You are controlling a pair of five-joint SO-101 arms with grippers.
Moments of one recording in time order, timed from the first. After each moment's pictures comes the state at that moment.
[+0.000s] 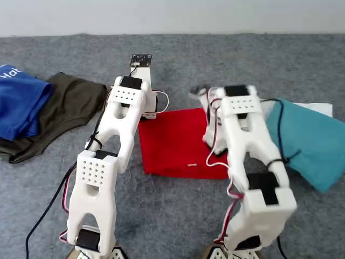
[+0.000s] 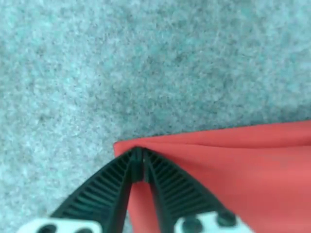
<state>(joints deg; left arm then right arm) 9.4 50.1 -36.3 78.9 16.9 -8.6 10.2 -0.3 91.8 28.9</state>
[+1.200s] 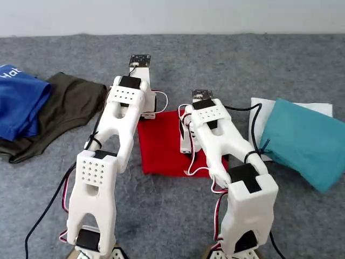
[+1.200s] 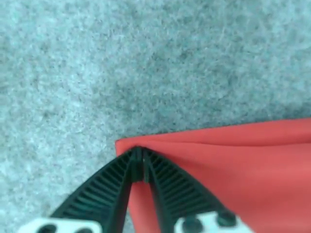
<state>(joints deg) 9.1 50.1 -36.5 80.0 16.9 -19.2 24.0 6.3 73.5 -19.8</state>
